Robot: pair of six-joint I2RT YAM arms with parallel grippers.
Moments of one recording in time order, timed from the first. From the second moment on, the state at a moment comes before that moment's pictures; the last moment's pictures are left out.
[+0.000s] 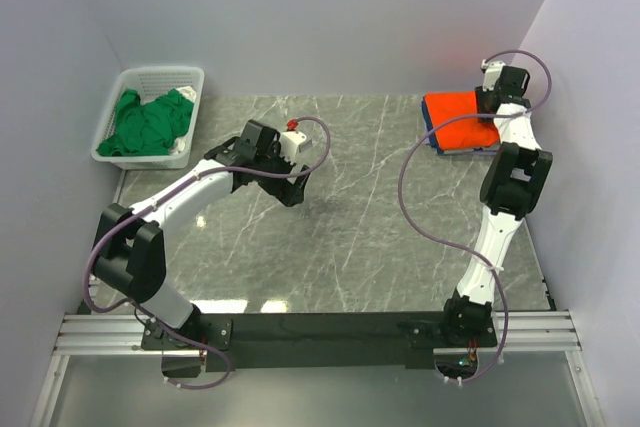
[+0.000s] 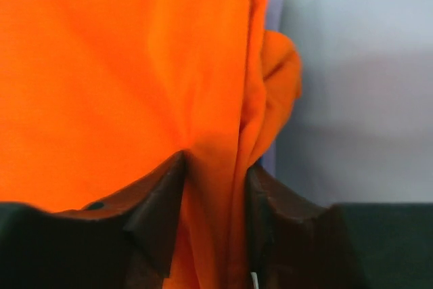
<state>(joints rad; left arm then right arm) -0.51 1.57 1.20 -0.50 0.29 0.13 -0.30 2.37 2.08 -0.41 -0.04 -0.40</state>
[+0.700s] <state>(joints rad) -0.46 1.55 1.24 -0.57 0.28 0.14 -0.36 2.21 2.14 -0.43 -0.21 -0.27</state>
